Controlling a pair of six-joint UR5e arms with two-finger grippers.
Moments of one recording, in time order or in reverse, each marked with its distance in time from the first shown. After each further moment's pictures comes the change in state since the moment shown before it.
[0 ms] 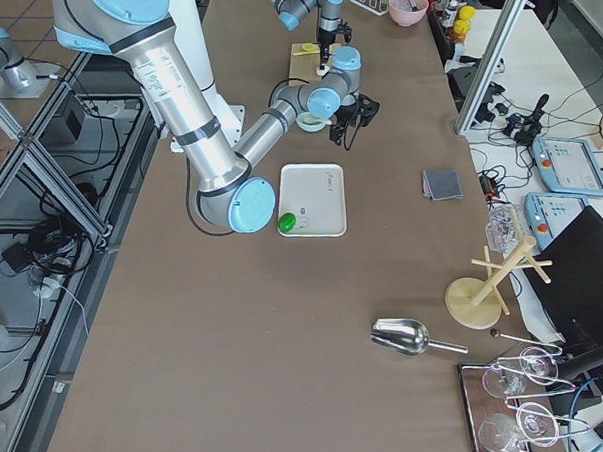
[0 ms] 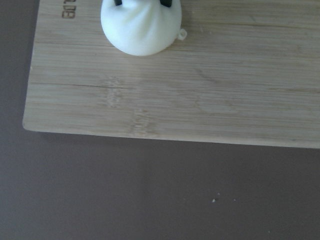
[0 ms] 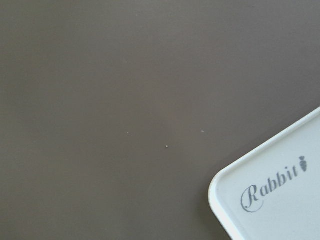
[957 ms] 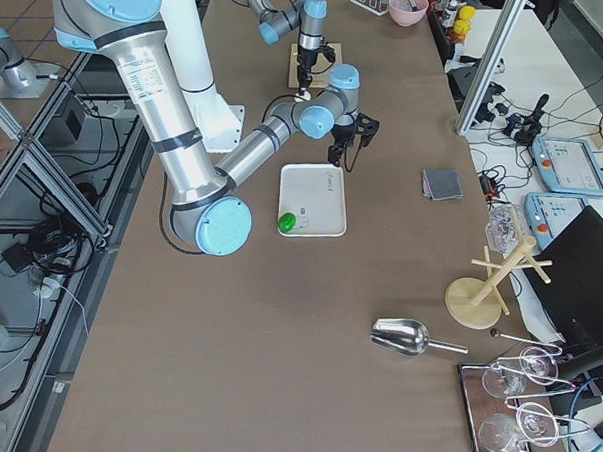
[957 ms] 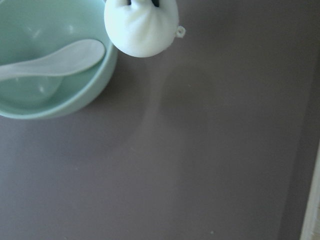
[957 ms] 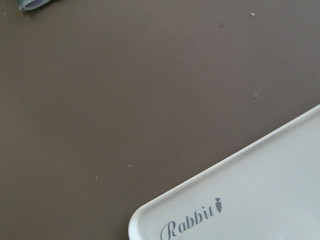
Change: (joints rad) left arm 0.221 -0.285 -0.009 0.003 0.025 -0.488; right arm 0.049 -0.124 0.066 -0.007 0.013 -0.116
